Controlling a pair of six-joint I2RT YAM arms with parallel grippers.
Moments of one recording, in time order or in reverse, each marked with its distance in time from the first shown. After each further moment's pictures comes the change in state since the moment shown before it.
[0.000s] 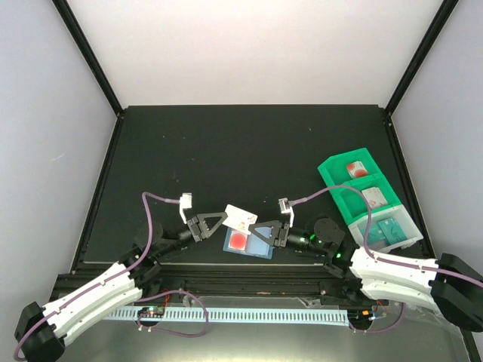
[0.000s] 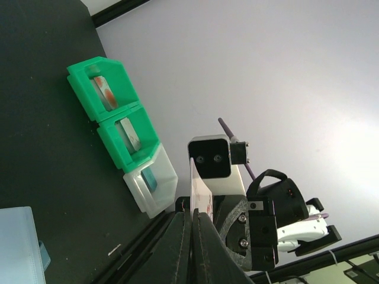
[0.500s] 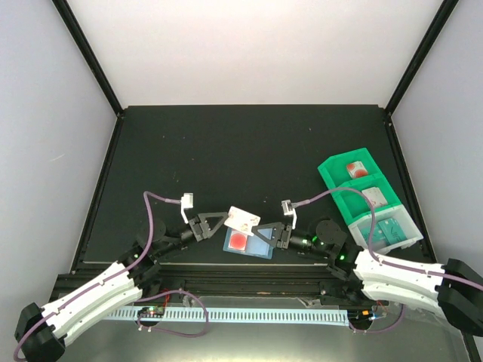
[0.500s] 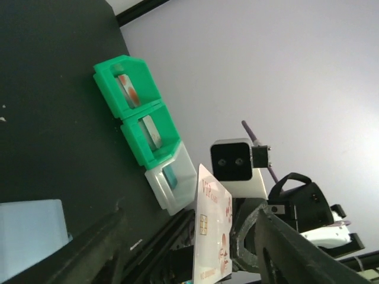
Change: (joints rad) left arm 0.000 0.000 0.022 -0.090 -0.016 0.033; right arm 0.000 -0.045 -0.017 -0.048 0.018 -0.001
